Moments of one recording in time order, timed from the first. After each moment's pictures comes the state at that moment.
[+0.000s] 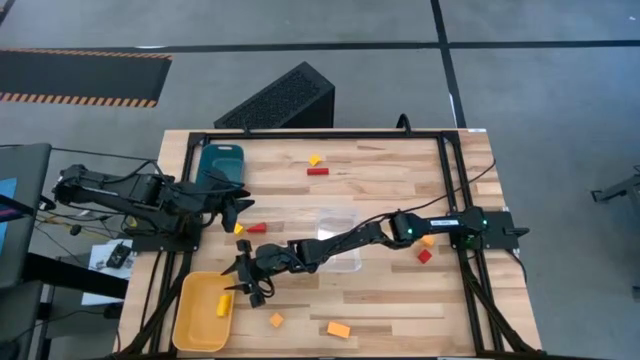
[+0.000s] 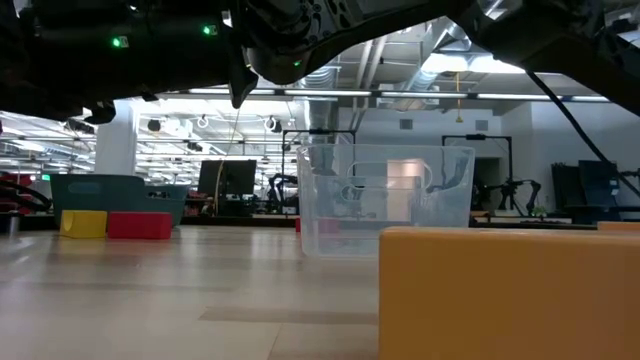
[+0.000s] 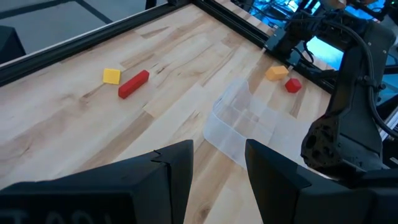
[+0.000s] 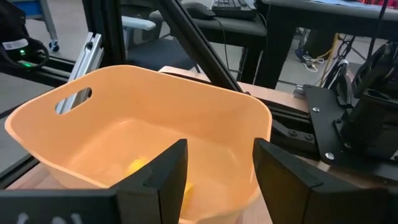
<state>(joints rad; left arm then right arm) -0.21 0.73 0.82 -0.68 -0.46 -0.70 0.21 2.74 2.35 0.22 -0.08 -0.10</state>
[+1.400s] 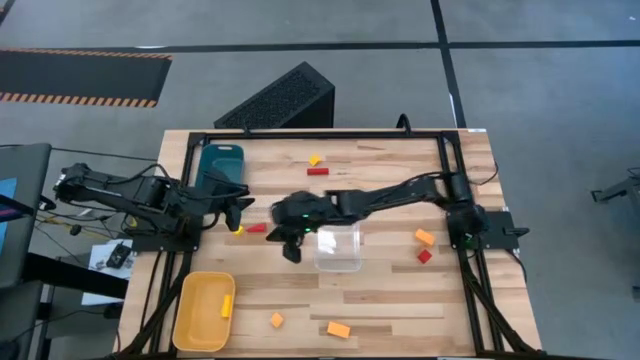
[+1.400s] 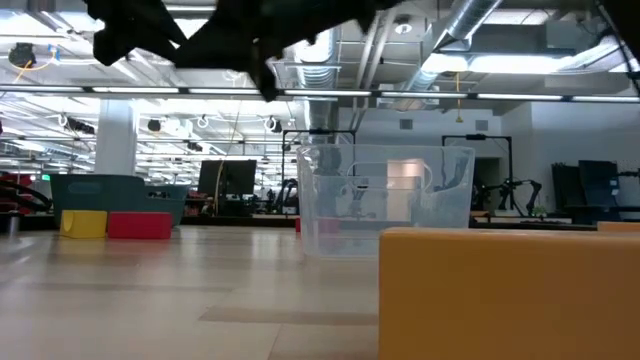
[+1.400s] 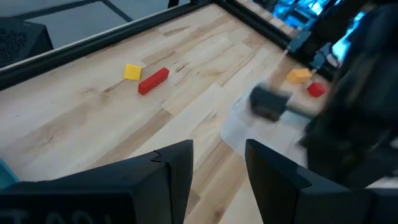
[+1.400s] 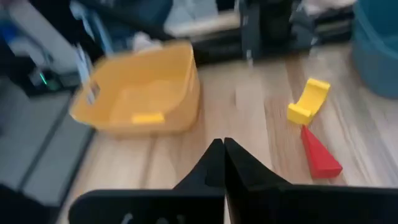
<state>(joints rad) -0.23 0.76 0.81 -0.71 -0.55 -0.77 0.06 2.07 1.65 -0.04 -0.17 0.28</state>
